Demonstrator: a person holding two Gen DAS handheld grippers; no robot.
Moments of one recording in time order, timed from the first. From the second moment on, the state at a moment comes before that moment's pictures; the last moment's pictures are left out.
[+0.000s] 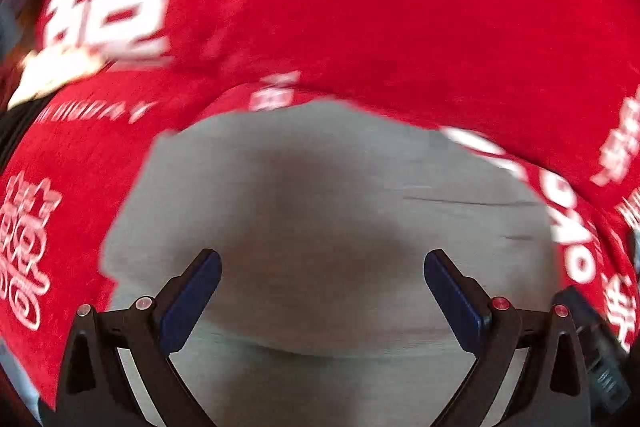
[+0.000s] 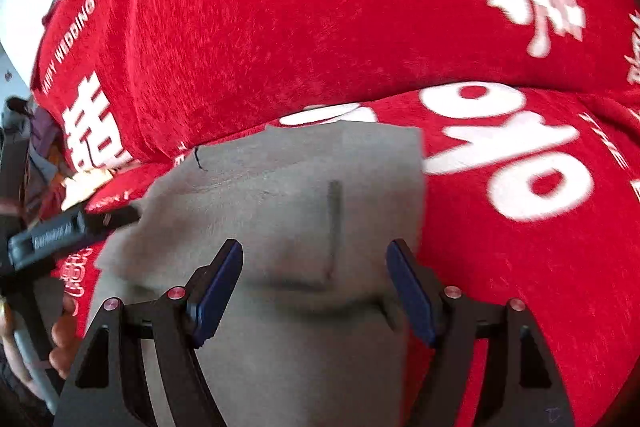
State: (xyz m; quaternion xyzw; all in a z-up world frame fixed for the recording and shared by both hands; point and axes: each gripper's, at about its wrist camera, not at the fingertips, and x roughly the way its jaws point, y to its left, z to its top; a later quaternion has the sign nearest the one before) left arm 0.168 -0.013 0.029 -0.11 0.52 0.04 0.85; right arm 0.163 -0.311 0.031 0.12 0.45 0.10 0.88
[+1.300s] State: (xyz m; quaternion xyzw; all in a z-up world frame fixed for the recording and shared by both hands) left arm 0.184 0.075 -0.002 -0.05 0.55 0.04 0.83; right arm 0.178 -0.269 0.023 0.01 0.51 0.00 0.86
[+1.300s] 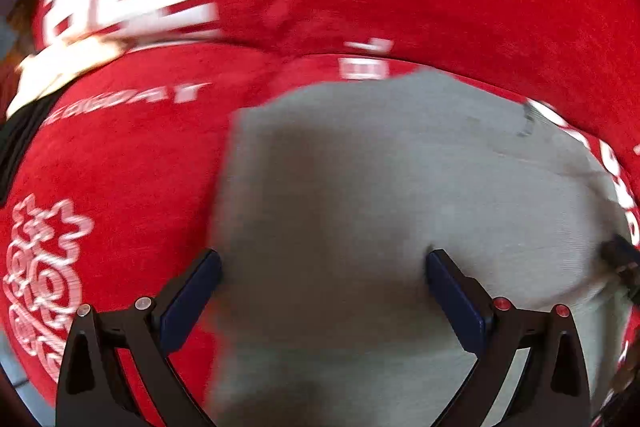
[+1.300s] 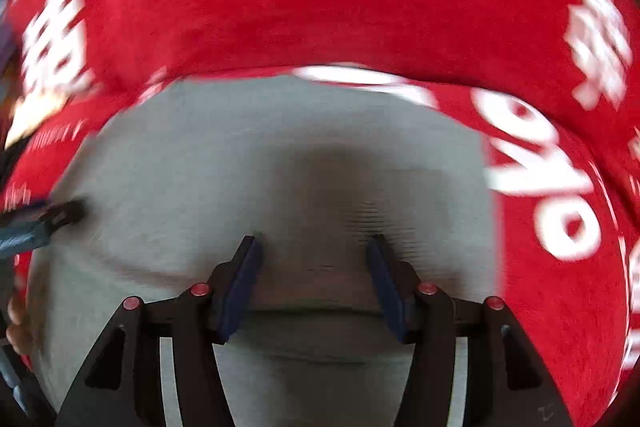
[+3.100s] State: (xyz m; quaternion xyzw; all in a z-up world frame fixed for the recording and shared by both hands) left arm -0.086 0.040 0.001 -0.02 0.51 -0.06 0.86; right arm -0.103 -0.207 0.031 -0.11 0.44 0.13 0.88
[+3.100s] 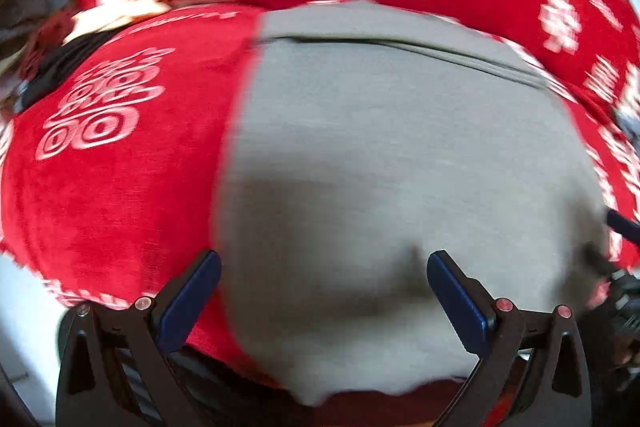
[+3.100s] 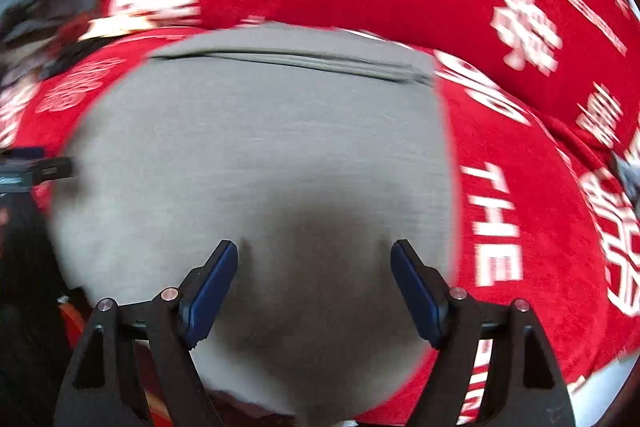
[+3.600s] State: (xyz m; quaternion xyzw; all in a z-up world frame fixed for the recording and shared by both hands) left arm -0.100 0.014 -0.030 0.10 0.55 -0.11 0.82; right arm -0.141 -0.199 -0.005 -0.27 0.45 0.15 0.84
